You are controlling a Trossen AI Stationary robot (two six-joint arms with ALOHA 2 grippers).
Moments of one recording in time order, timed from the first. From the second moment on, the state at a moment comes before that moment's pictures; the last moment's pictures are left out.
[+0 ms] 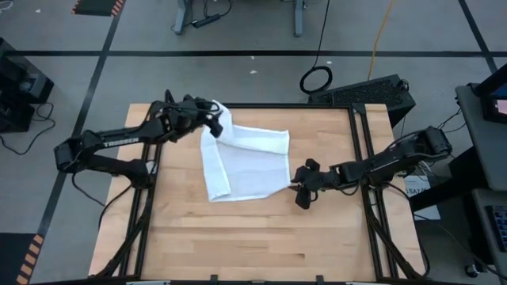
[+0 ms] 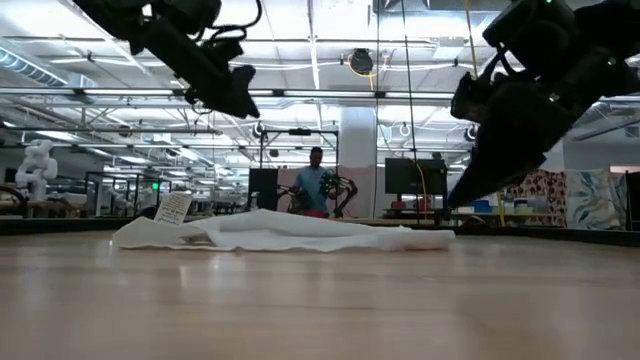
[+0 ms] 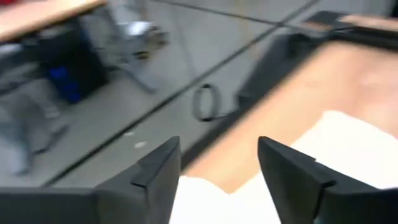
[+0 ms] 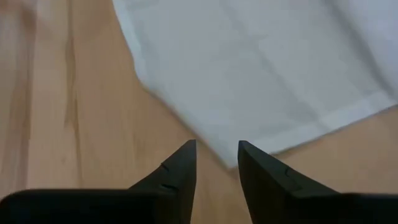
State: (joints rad) left arm 0.44 1.15 0.76 -0.03 -0.35 -0.01; right arm 0.22 1.36 0.48 0.07 0.26 0.51
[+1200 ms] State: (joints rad) left arm -0.46 1.35 0.48 -0.19 -0.56 -0.86; right arm 0.24 1.45 0.48 0.31 0.05 0.68
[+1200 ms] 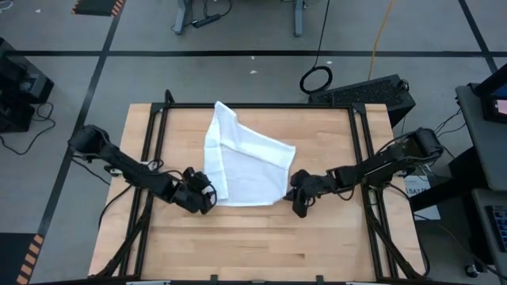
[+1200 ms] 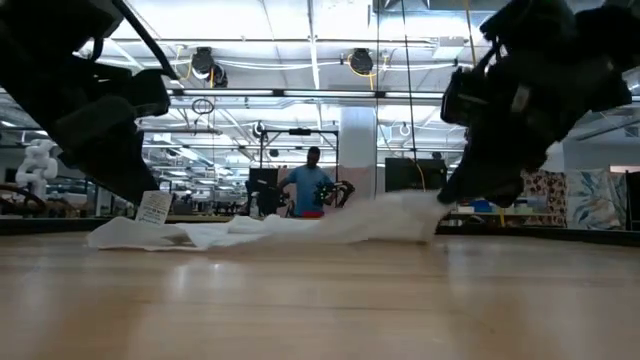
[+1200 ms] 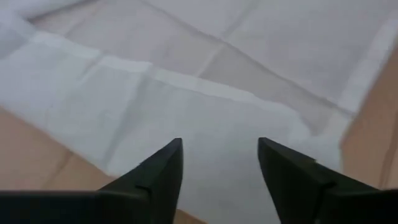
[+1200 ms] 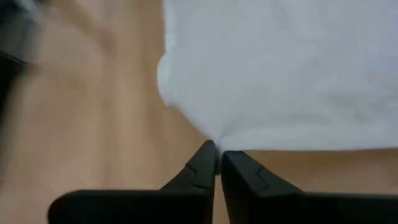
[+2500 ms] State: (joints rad) left arm -0.26 1.87 0.68 0.76 -0.19 -0.28; right arm -0.35 1.25 0.54 -0.34 0.08 0.49
